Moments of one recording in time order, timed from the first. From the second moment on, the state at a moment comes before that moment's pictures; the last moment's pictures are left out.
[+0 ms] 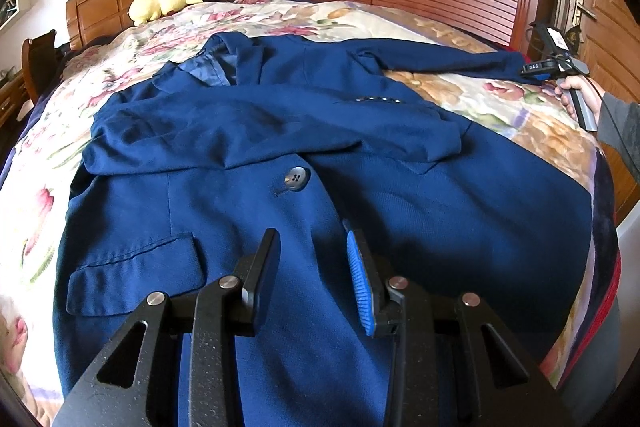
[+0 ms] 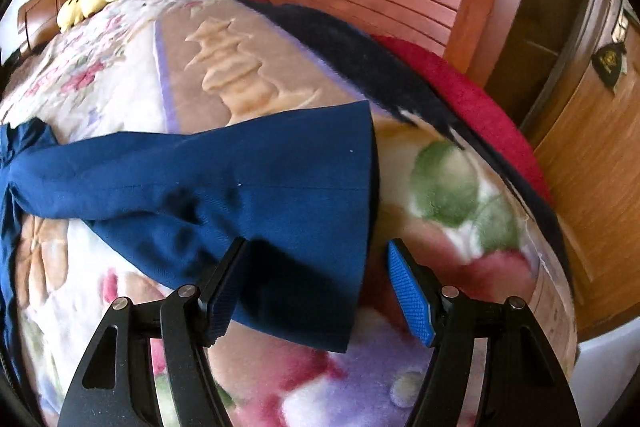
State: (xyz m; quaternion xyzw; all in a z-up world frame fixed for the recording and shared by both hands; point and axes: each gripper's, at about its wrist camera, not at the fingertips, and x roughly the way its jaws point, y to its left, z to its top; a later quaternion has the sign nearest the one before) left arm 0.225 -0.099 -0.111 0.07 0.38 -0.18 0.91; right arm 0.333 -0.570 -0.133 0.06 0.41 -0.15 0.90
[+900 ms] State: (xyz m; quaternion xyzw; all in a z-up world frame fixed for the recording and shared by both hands) left arm 0.204 -0.044 -0.065 0.05 0.32 -0.16 0.93; right arm 0.265 -0.242 0.105 -0.14 0.21 0.10 0.96
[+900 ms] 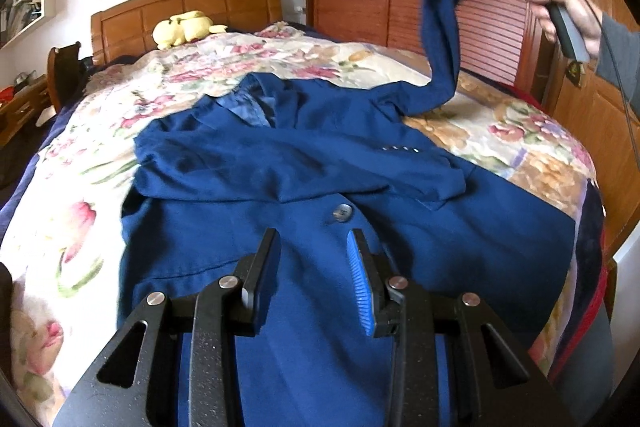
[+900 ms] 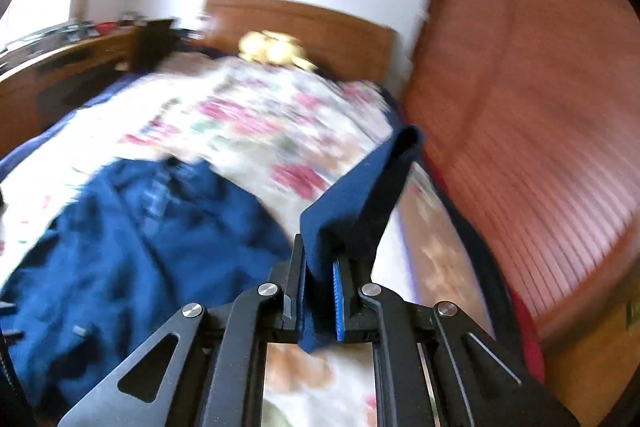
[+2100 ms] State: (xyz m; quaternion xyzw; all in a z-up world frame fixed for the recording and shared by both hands) left arm 0.200 -0.003 -0.055 0.02 0.30 -0.13 0.94; right arm 0.221 -0.131 0.042 -0.13 0.30 0.24 0.92
